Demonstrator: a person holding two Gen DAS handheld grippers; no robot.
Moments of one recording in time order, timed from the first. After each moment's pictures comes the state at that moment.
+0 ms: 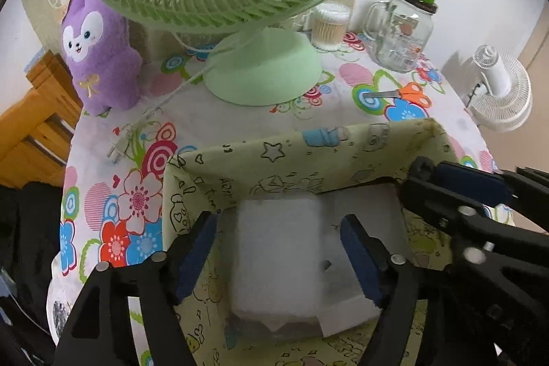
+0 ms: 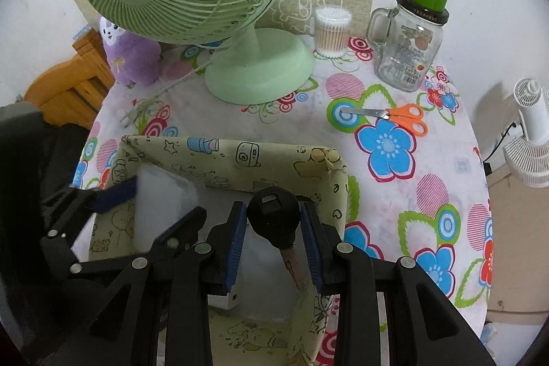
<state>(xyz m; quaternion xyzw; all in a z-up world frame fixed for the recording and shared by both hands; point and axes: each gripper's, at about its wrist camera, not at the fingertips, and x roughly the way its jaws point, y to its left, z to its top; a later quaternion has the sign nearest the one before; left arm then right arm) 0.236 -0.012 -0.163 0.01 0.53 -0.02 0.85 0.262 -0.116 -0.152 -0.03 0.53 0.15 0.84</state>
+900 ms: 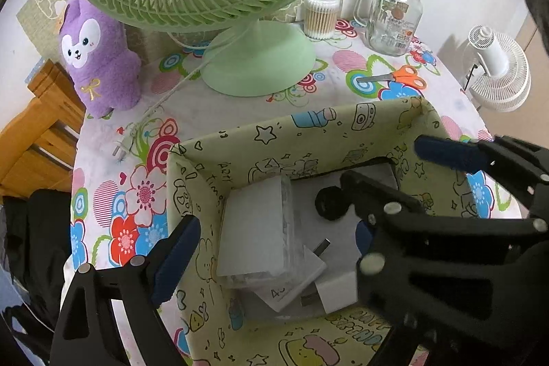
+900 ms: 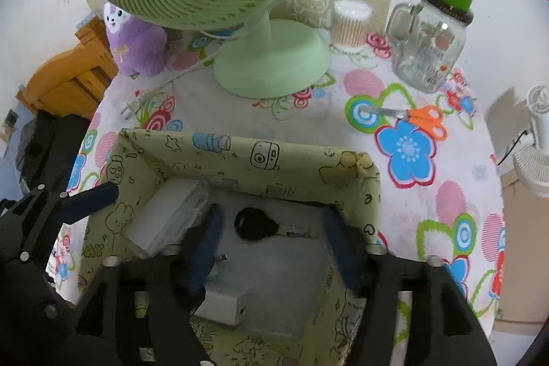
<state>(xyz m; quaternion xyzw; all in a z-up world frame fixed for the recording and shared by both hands) 0.227 -0.019 -0.158 0.04 0.54 -0.02 0.84 0.265 -0.100 -0.163 -0.05 0.52 0.17 0.83</state>
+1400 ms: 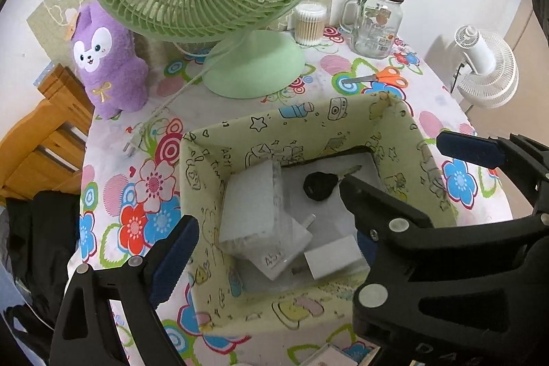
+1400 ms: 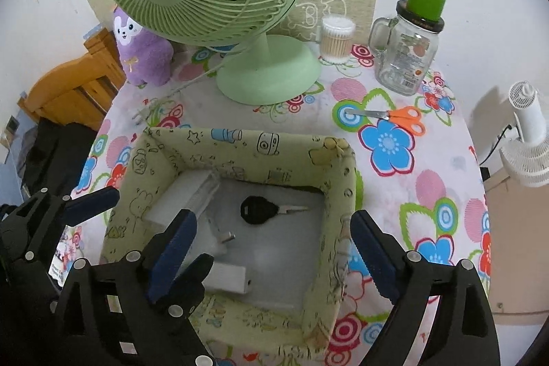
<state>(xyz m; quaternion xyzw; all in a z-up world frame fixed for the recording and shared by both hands) 0.196 -0.023 -0.134 0.04 0.53 -0.03 0.85 0.231 -0.111 -0.136 -0.04 0.51 0.15 0.85</state>
